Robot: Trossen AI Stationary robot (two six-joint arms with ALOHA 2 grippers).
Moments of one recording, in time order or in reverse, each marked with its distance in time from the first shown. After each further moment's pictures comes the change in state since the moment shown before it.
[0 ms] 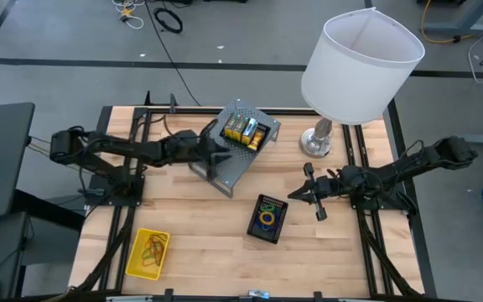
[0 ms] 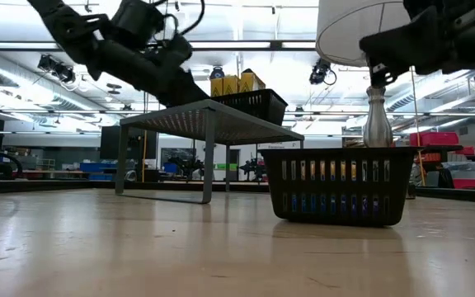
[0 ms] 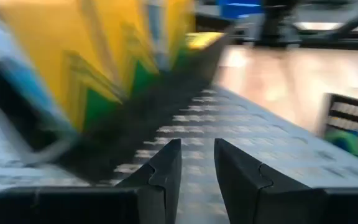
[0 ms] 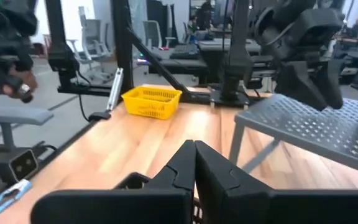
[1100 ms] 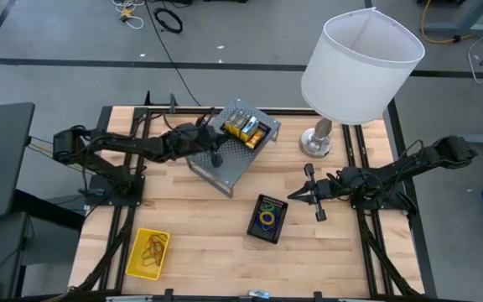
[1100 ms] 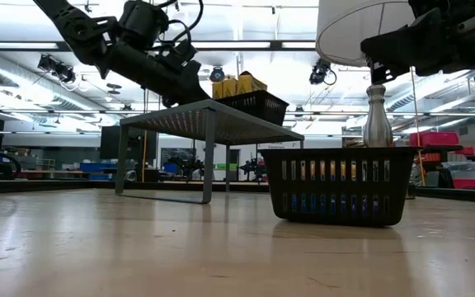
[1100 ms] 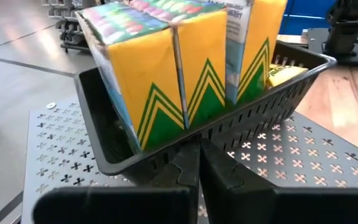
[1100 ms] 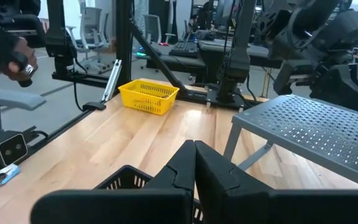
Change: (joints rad) left arm 0.070 0.028 0.042 0.039 -0.158 -0.003; right arm 0.022 0.001 0.000 -0.010 0.023 -0.091
